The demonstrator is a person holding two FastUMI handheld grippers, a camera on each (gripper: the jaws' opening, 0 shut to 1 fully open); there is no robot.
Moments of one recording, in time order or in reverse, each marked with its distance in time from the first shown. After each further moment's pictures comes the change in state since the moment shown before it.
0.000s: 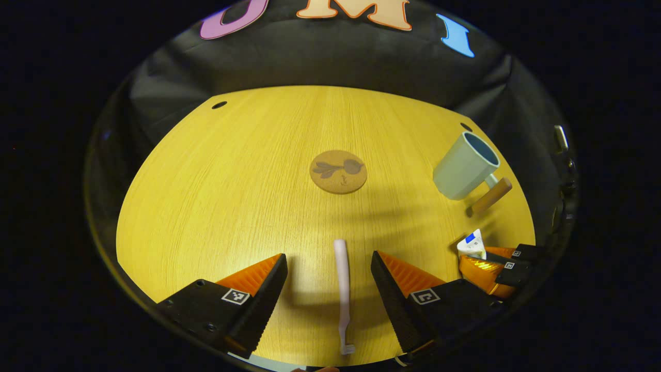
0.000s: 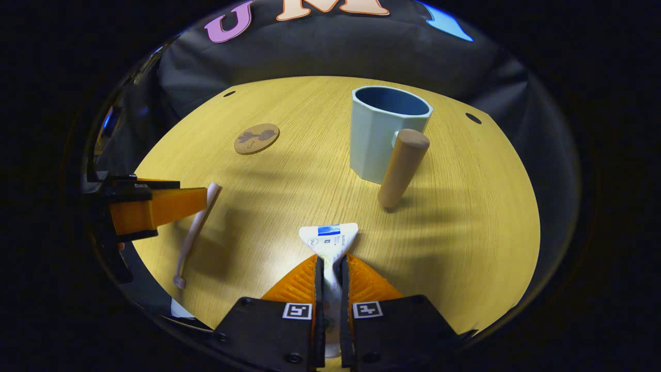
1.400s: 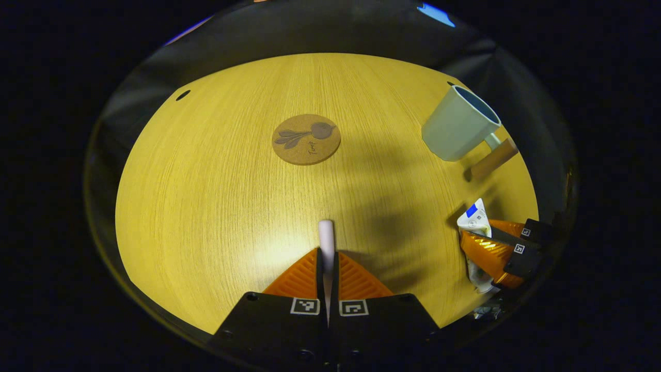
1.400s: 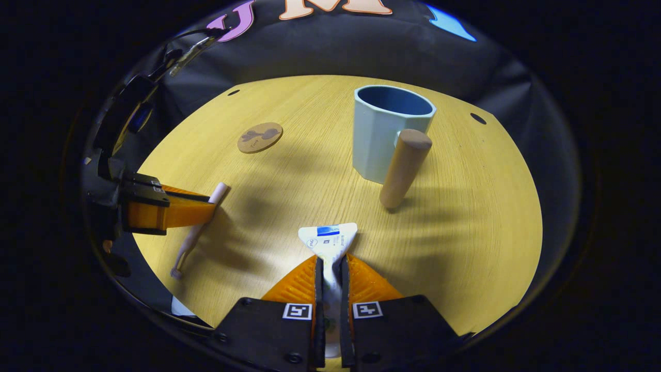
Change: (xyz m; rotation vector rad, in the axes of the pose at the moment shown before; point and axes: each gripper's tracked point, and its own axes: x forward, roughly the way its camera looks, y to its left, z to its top) left arm 0.011 -0.024 -0.017 0.093 0.172 -0.057; right arm 0.002 0.000 0.001 -0.024 0.012 0.032
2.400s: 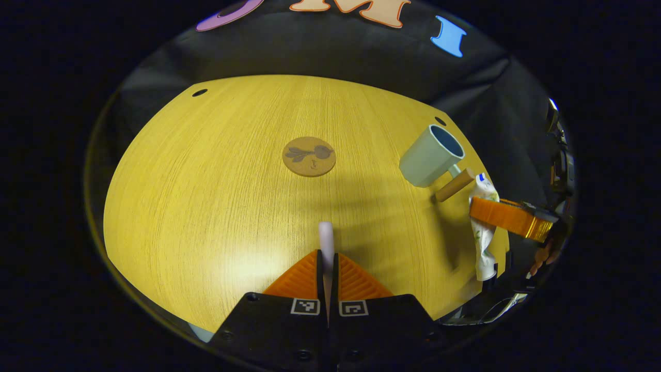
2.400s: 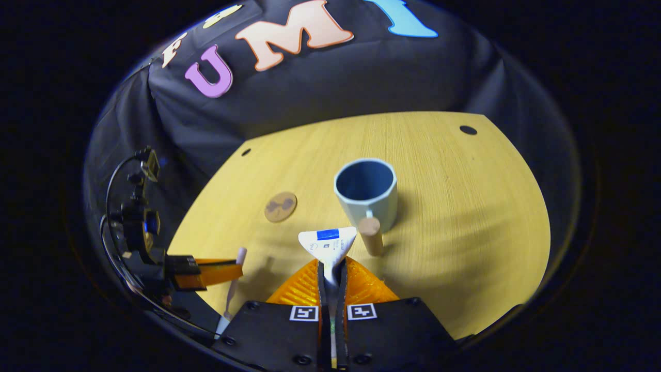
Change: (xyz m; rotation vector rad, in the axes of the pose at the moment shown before) left arm -0.048 -0.010 0.007 -0.112 -0.160 -0.110; right arm -0.068 -0.015 0.103 0.246 -0.249 0.190
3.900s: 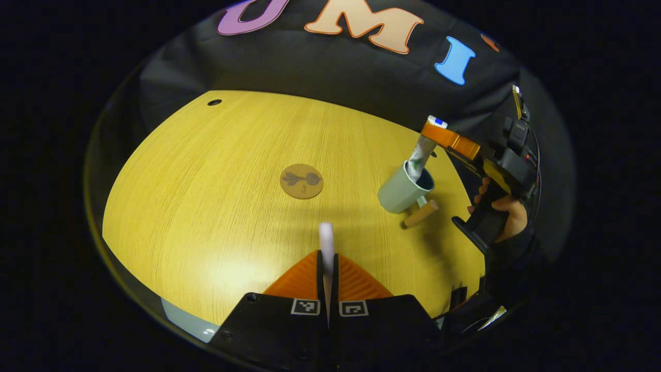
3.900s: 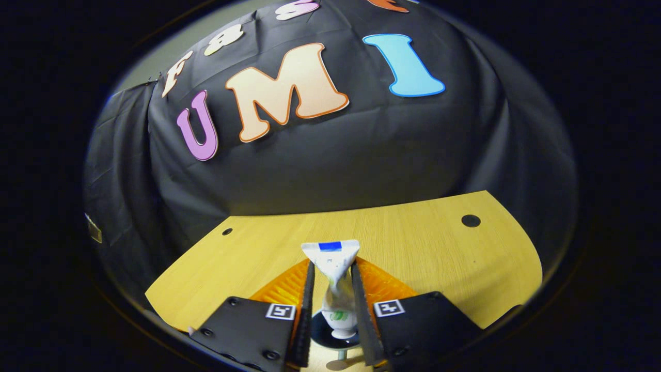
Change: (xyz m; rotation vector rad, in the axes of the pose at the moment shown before) left arm -0.036 -0.029 0.033 -0.092 -0.110 -0.019; right arm 0.070 -0.028 0.156 -0.041 -0.404 -0.060
